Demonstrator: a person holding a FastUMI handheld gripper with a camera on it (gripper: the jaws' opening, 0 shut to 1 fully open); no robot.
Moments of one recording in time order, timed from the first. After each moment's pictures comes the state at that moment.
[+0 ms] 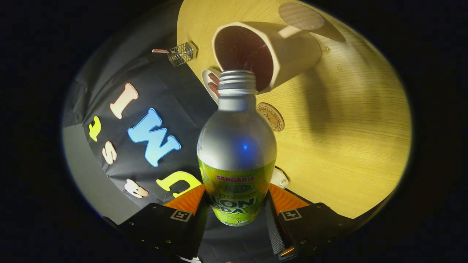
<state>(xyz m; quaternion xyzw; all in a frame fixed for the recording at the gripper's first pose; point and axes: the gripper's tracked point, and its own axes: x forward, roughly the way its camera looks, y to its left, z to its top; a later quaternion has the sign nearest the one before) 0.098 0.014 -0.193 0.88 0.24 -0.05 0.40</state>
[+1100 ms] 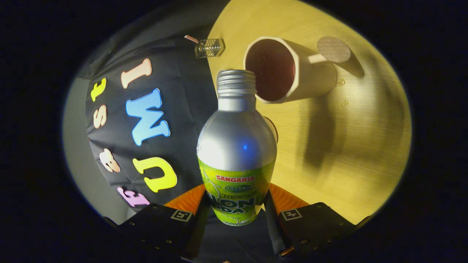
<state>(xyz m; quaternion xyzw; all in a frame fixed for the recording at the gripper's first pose) 0.093 0.027 -0.217 0.76 0.27 -0.07 0.59</state>
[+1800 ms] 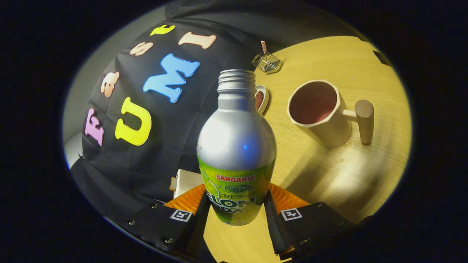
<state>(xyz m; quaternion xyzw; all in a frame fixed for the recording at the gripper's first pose) 0.081 0.027 -0.250 0.50 0.27 -0.08 0.82</state>
